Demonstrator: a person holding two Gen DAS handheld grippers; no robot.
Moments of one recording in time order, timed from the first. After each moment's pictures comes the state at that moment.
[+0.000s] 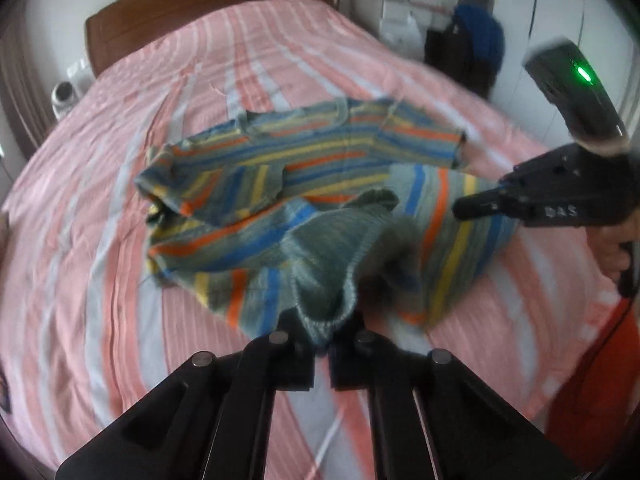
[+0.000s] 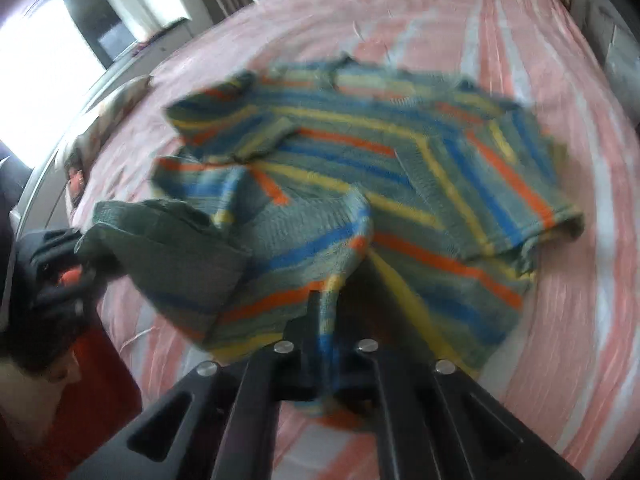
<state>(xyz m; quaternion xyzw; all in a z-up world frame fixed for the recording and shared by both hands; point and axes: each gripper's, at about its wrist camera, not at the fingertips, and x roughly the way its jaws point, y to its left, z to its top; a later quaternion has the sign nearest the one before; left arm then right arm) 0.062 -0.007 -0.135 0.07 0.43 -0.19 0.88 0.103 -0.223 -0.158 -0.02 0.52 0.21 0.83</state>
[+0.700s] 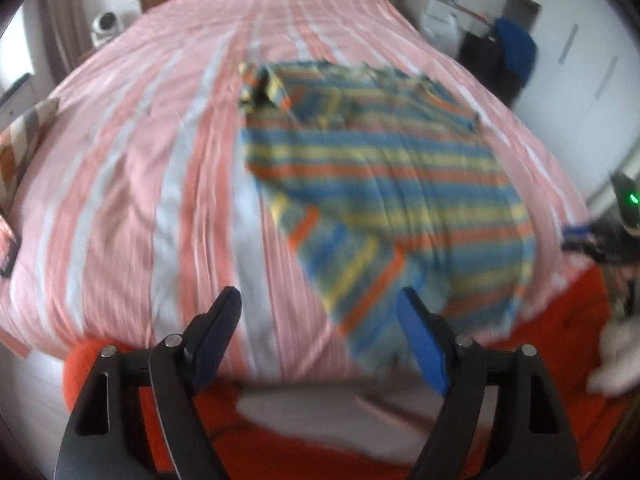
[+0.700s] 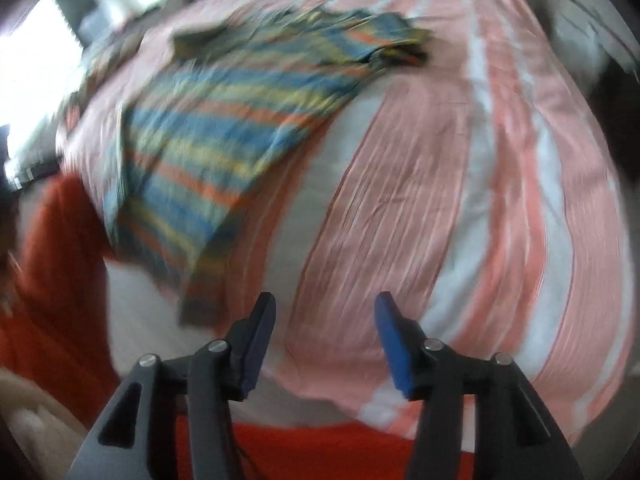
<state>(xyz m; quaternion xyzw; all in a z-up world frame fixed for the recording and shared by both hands) -0.020 0.061 -0.130 0.02 0.49 -0.12 0.87 -0.092 -0.344 -0.170 0.00 0.56 0.14 0.82</state>
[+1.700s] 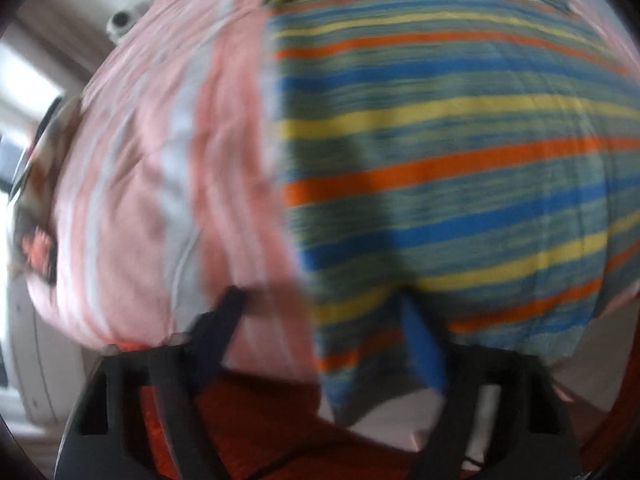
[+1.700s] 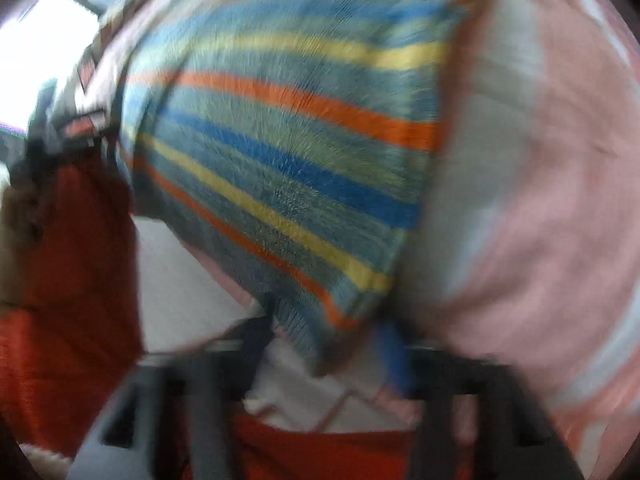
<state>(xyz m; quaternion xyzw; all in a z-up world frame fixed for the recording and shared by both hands) -0.030 0.030 -0.224 0.18 0.58 -0.02 0.80 -0.077 -0.270 -0.248 -0.03 0.67 0.22 0.71</state>
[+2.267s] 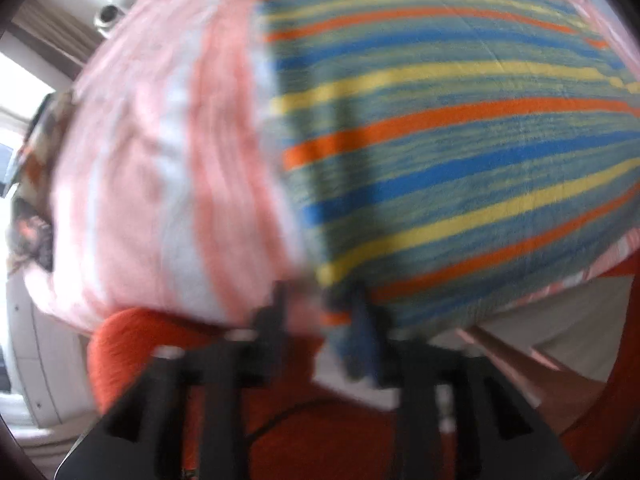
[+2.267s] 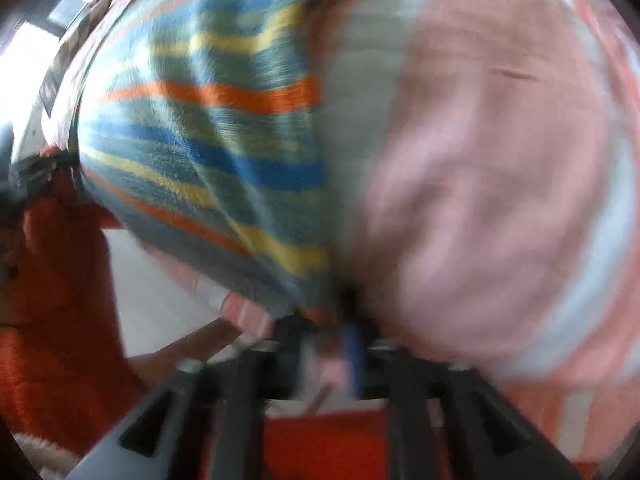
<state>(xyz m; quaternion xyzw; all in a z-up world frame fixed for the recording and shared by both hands) -0.046 -0.020 -0.216 0.19 0.59 -0.01 0.78 -0.062 -0.340 -0.212 0.00 0.69 0.14 0.71</state>
